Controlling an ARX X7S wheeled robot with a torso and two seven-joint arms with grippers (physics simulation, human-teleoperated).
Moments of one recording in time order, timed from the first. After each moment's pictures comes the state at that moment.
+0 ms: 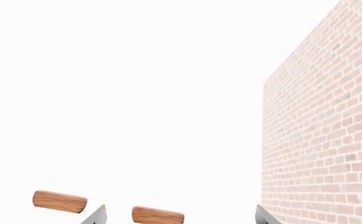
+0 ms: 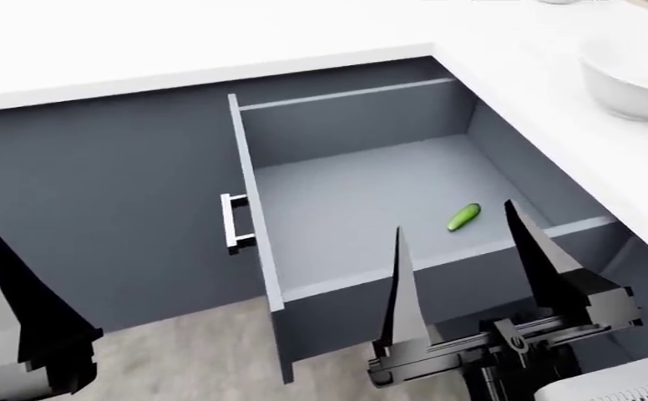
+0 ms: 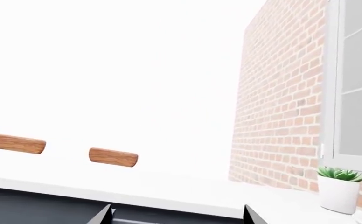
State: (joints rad) left arm 0.31 -0.38 -0.01 0.83 -0.17 0.29 -0.53; right arm 0.06 0.56 -0.44 -0.93 0.18 0.22 0.48
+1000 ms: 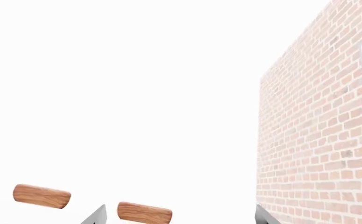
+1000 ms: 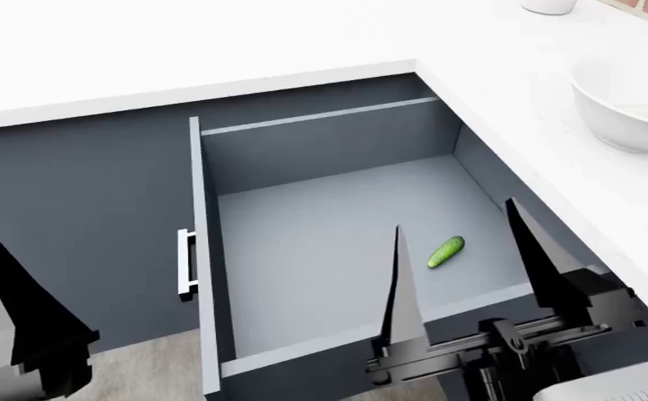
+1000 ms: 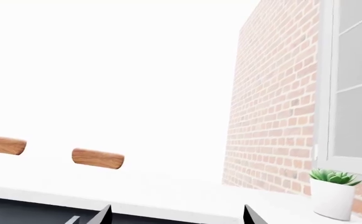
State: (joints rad) left arm 0.32 -0.40 -0.02 0.83 -0.20 0.31 -0.54; right arm 0.07 0.57 -0.46 -0.94 0.16 0.24 0.50
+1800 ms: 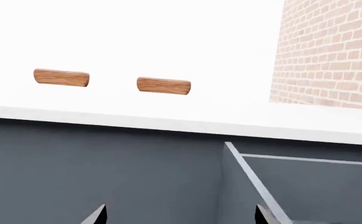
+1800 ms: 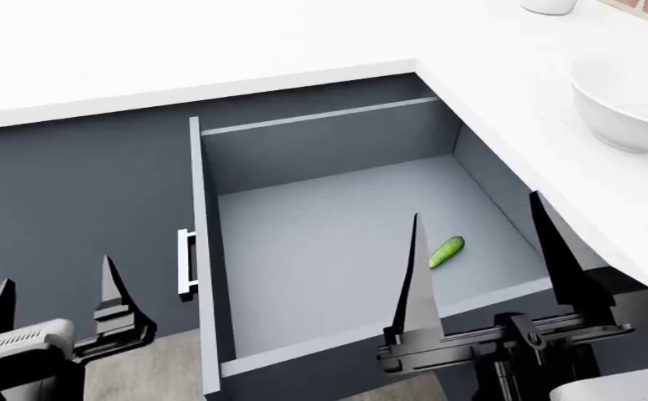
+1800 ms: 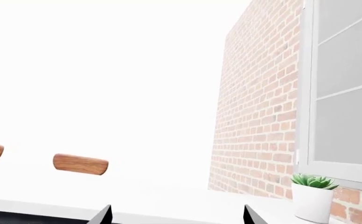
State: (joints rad) left arm 0.20 -0.49 0.02 0.64 -0.46 -0.11 -0.57; right arm 0.08 0.57 -0.45 -0.97 0.14 0.26 0.54
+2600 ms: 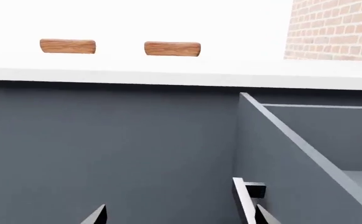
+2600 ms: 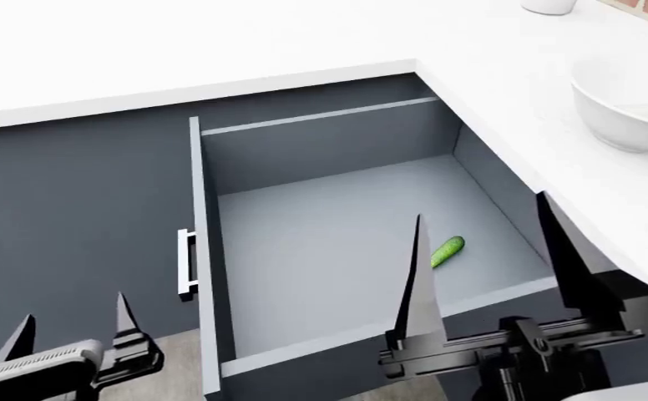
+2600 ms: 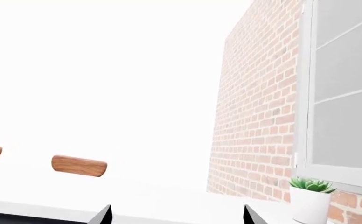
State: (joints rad) left arm 0.25 -0.46 0.05 0.50 -0.43 -0.07 -0.55; right arm 0.08 0.58 -0.46 -1.00 0.13 0.29 0.56
